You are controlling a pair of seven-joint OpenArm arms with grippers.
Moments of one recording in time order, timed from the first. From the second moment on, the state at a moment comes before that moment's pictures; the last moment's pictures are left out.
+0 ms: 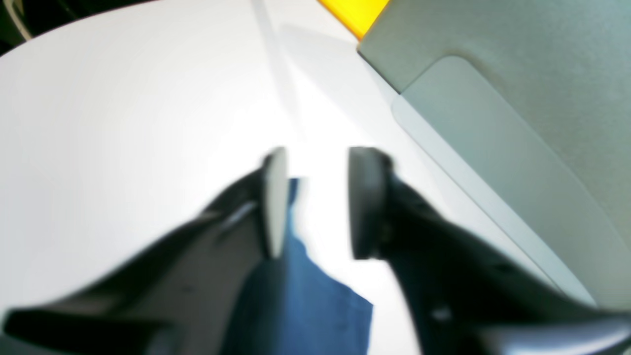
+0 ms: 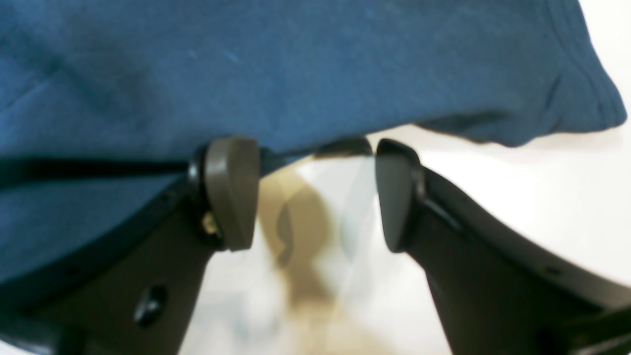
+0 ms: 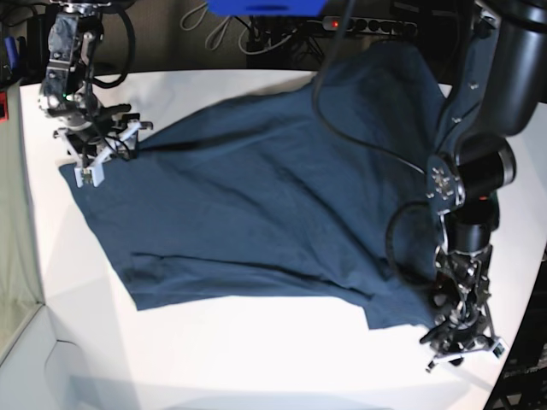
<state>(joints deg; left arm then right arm) -51.1 -10.3 -18.5 18.9 -24.2 3.9 -6.3 -15.7 9.7 16.7 94.5 12.0 17.2 -44.8</state>
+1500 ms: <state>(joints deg) -0.2 0.3 -18.6 79.6 -23.9 3.7 27.8 20.7 14.7 6.0 54.7 11.5 17.2 -29.0</state>
